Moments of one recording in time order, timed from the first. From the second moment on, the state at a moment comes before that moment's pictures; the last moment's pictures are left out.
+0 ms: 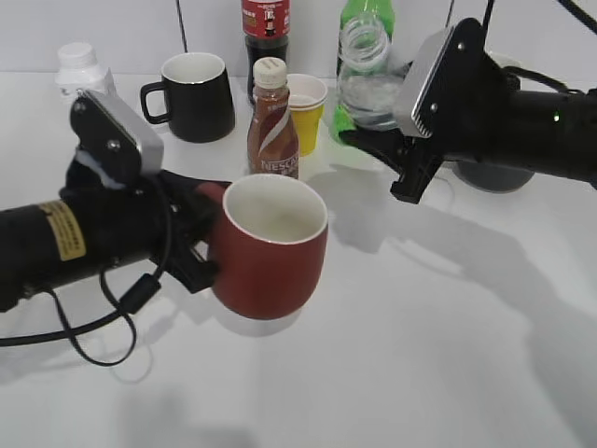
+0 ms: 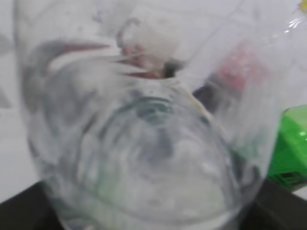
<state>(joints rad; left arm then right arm) -0.56 1.58 -0.50 0.39 -0.72 -0.09 0.33 1.71 -0.80 -0.91 -0.76 0.04</state>
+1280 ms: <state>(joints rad) -0.56 1.78 -0.70 0.48 -0.78 -0.10 0.33 1.75 -0.87 -0.80 -0.67 -0.65</state>
